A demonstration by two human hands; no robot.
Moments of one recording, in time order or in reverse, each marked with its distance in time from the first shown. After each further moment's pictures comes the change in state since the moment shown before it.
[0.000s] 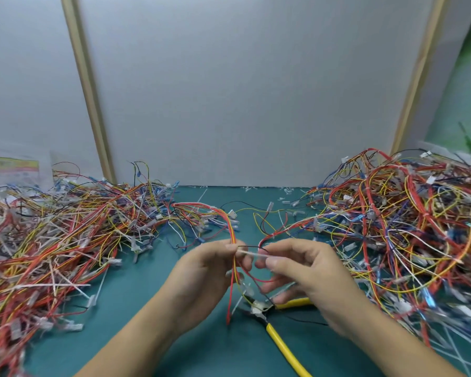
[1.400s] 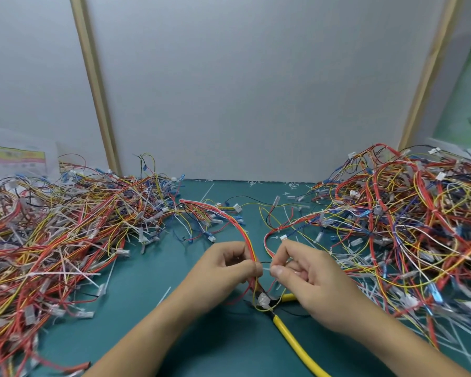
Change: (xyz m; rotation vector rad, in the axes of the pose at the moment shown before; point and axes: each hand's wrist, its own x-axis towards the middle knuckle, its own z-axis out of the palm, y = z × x) left_hand -0.002 -0.012 -0.002 0.624 0.071 0.119; right_hand -0.005 0.013 -0.007 -0.535 -0.164 -0.266
